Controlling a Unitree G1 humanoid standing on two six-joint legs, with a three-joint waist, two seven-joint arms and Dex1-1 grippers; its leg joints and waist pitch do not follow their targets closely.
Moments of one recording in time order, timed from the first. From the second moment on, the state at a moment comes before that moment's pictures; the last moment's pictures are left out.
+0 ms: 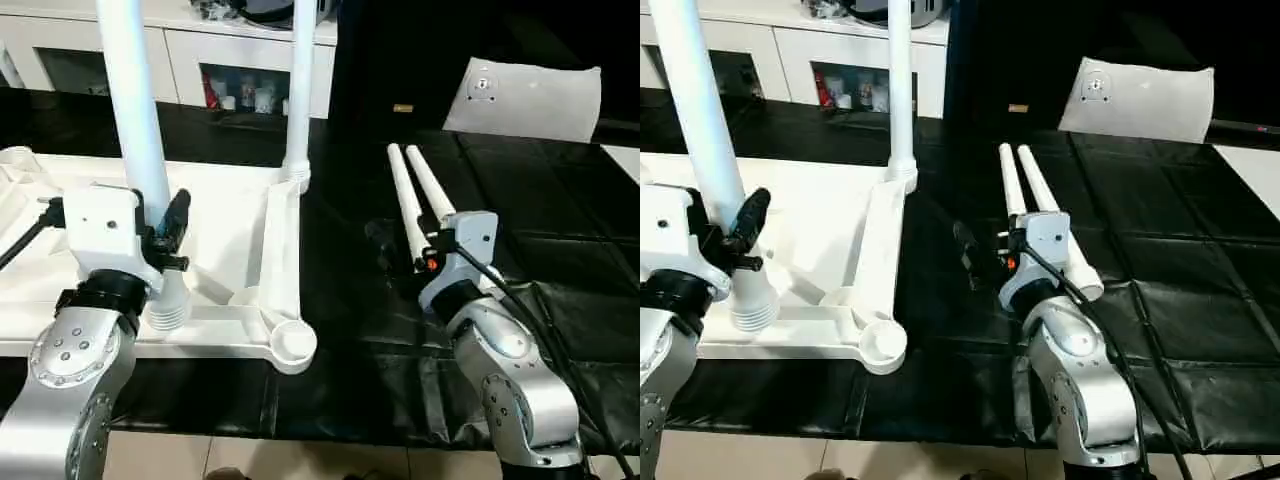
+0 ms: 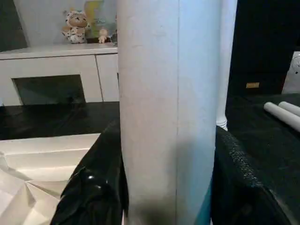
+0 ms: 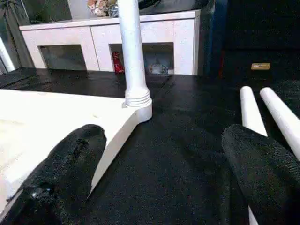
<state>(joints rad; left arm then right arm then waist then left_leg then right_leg) -0.04 0.31 0.14 -0.65 -0.20 0.60 -0.02 -0.12 -0.05 0.05 -0.30 0.23 0.47 0.18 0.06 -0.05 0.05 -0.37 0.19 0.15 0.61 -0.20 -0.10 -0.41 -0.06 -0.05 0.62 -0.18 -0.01</state>
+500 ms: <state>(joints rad) -0.04 0.31 0.14 -0.65 -0.20 0.60 -0.02 -0.12 -0.05 0.05 -0.30 0.23 0.47 0.18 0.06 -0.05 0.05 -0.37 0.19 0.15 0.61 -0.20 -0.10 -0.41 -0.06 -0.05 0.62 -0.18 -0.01</state>
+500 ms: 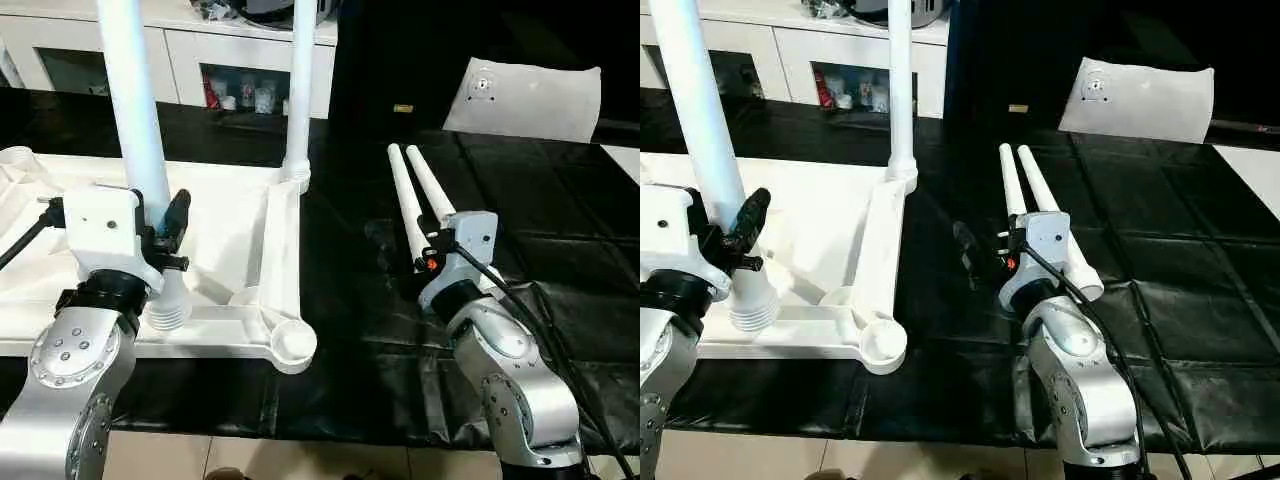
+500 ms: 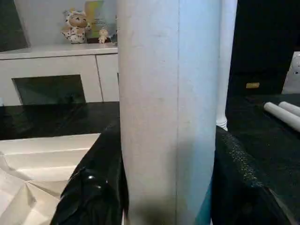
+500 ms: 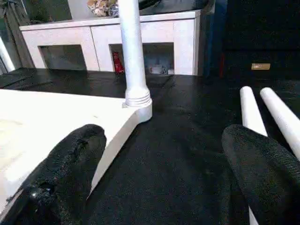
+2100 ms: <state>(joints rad) -0.04 0.31 0.14 -0.65 -0.20 0.60 -0.02 -0.12 -0.05 0.05 -0.30 0.23 0.47 0.18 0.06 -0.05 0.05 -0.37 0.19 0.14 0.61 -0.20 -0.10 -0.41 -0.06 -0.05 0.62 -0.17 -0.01</state>
